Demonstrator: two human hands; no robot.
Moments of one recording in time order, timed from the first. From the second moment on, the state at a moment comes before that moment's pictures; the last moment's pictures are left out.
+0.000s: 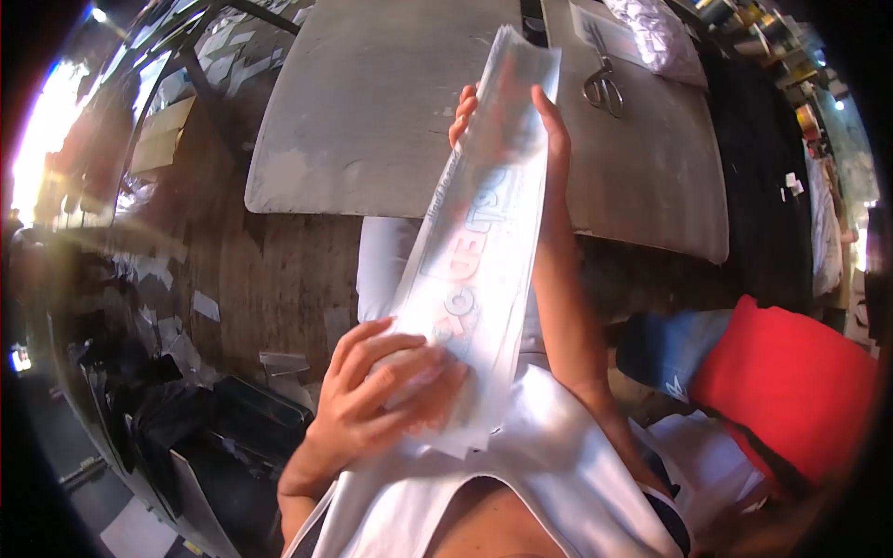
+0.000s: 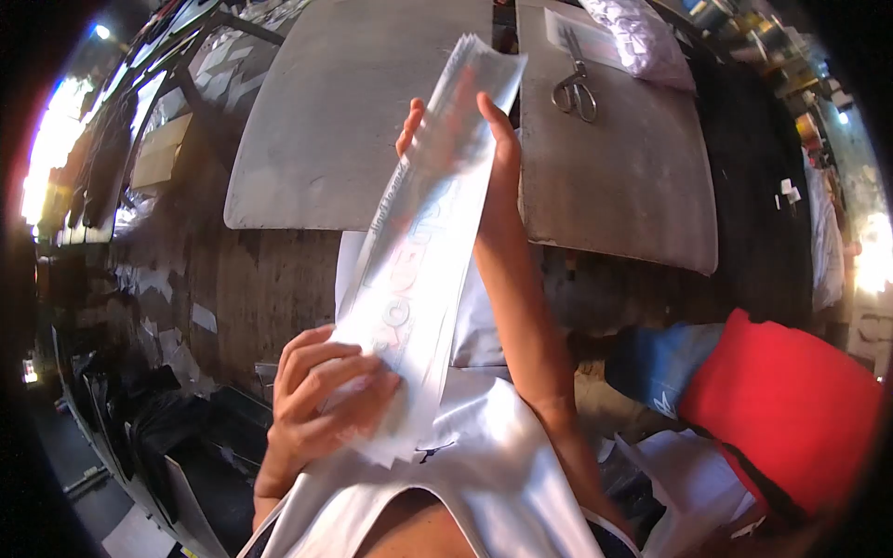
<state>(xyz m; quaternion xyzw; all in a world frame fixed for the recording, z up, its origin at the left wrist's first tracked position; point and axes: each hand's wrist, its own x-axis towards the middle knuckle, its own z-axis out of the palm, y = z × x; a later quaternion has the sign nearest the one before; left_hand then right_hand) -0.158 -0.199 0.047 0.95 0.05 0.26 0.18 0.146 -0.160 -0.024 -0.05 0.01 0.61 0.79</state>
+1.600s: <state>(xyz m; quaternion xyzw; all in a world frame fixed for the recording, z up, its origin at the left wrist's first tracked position) 0.036 -0.052 0.002 0.73 0.16 0.55 0.38 0.149 -0.092 0.192 -0.26 -0.63 0.28 0.67</state>
